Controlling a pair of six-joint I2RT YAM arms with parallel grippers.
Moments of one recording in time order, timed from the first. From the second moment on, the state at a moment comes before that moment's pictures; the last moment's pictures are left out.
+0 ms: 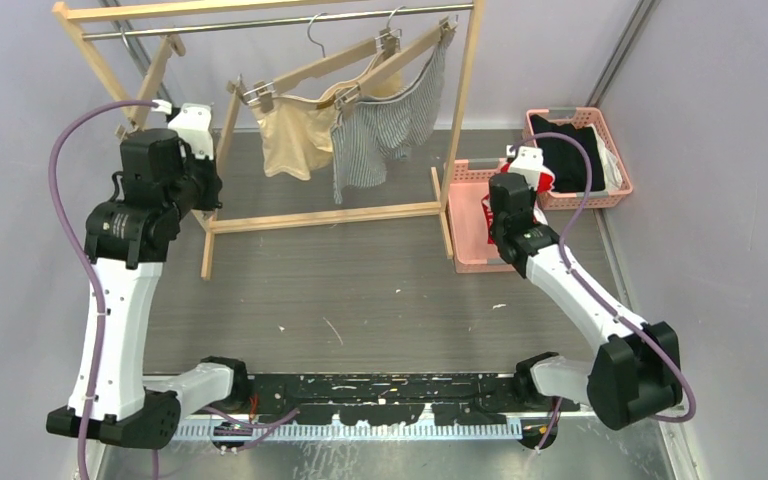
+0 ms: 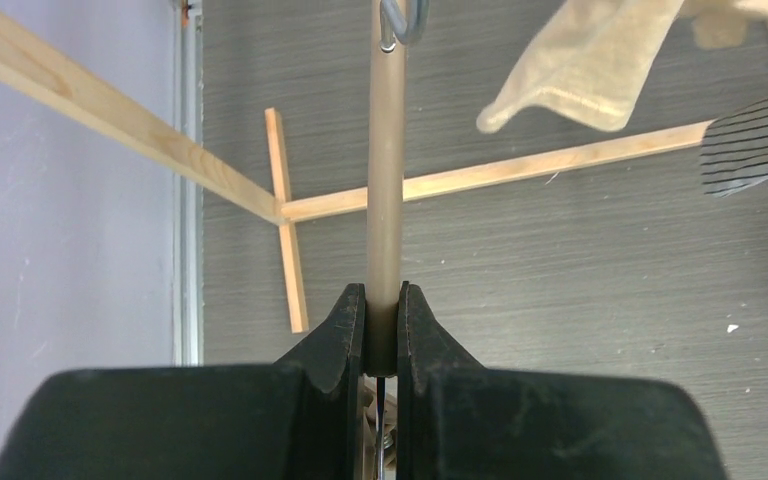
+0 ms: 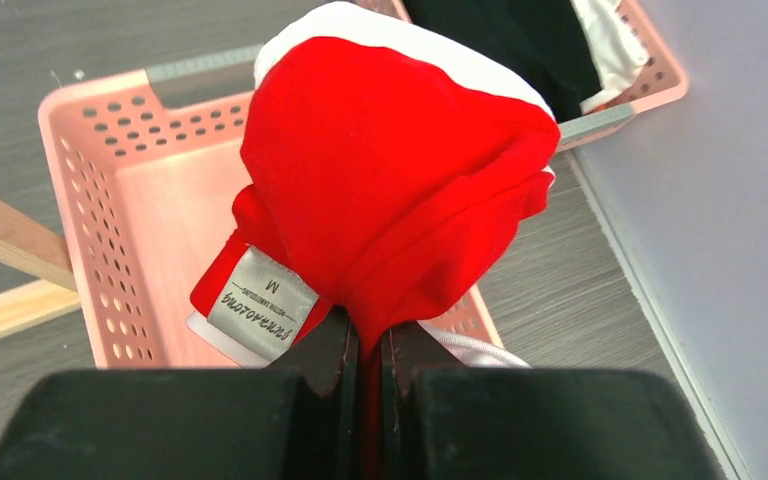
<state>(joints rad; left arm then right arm) -0.17 1.11 1.63 -1.03 -0.16 0.05 0.34 1.19 0.88 -0.13 0.70 0.15</state>
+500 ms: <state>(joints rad) -0.05 1.24 1.89 -1.00 0.02 0.04 0.30 1.41 0.85 -0.04 0.58 0.21</state>
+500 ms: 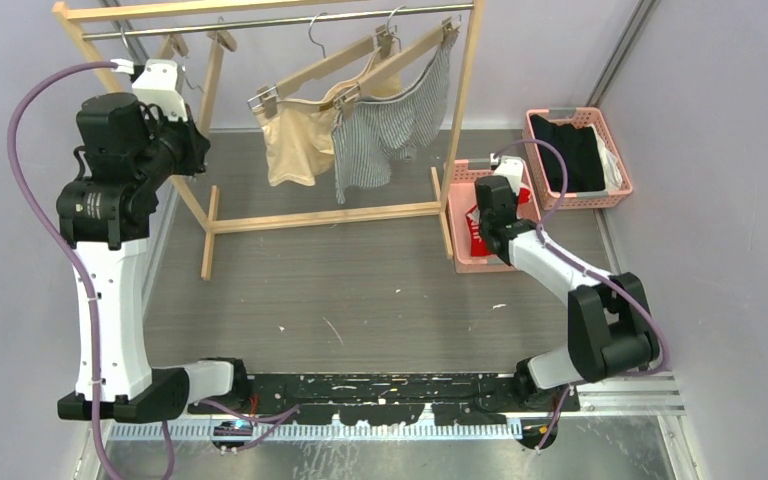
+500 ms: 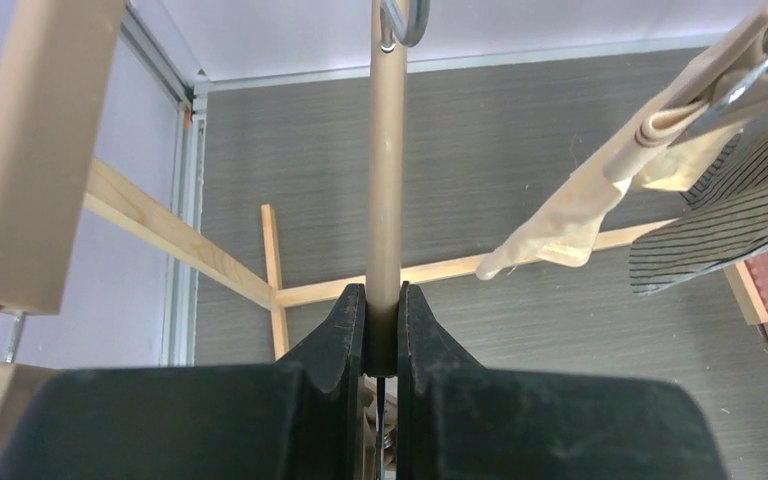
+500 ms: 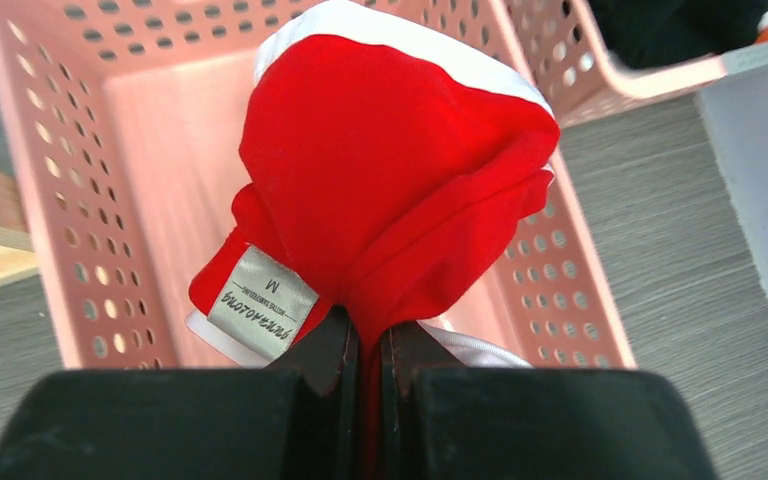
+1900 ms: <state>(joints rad) 0.07 1.29 1.93 -0.92 0.19 -0.02 0.28 1.55 0.86 -0.05 0.55 0.30</state>
